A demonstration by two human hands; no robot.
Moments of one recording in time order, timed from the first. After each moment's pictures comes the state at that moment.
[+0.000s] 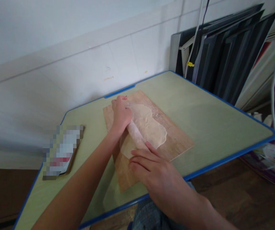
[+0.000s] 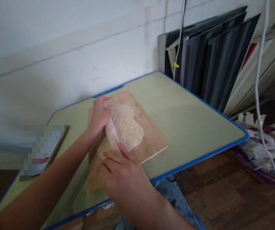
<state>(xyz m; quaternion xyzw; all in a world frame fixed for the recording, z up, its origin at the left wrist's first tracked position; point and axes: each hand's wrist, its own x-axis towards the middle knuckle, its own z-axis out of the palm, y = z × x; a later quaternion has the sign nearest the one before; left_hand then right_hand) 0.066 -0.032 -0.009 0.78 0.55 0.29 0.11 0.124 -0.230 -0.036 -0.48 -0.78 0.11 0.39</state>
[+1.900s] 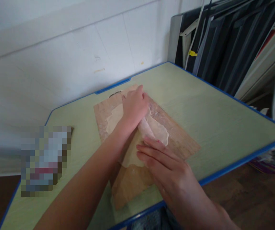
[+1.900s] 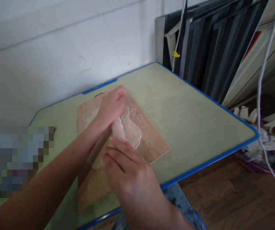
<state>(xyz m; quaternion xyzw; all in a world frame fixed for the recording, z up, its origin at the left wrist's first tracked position) 0.117 -0.035 -0.013 0.87 0.45 0.19 0.07 0.138 -0.223 -0.037 -0.53 -0.71 0.03 0.46</state>
